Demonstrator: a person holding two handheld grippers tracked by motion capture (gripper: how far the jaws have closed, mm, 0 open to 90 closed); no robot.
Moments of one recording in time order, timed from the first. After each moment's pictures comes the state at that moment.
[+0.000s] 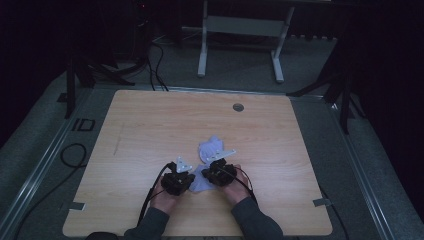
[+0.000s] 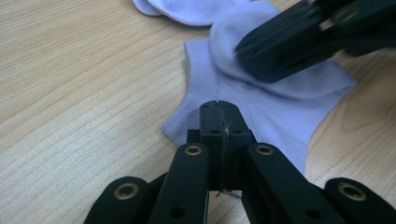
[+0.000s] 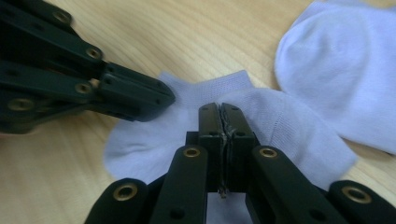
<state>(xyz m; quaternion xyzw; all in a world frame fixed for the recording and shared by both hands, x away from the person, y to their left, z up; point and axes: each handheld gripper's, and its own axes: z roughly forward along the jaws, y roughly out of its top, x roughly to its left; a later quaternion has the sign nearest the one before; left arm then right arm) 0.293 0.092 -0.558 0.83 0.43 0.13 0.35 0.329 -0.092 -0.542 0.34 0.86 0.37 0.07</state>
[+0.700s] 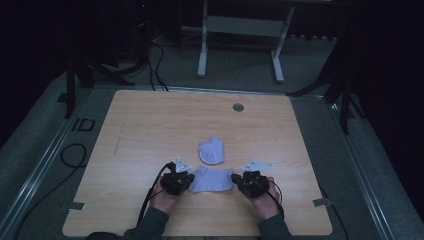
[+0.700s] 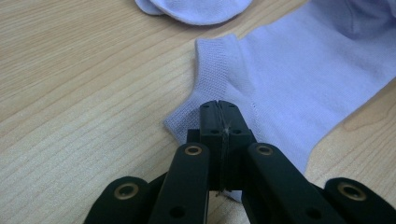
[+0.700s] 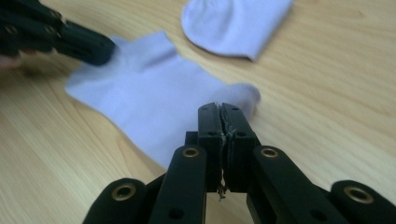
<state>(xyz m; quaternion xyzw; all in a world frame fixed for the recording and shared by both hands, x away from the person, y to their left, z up) 0.293 0.093 -0.558 0.82 0.43 0.13 0.35 0.290 -0.178 -0.534 0.40 0.83 0.37 0.13</state>
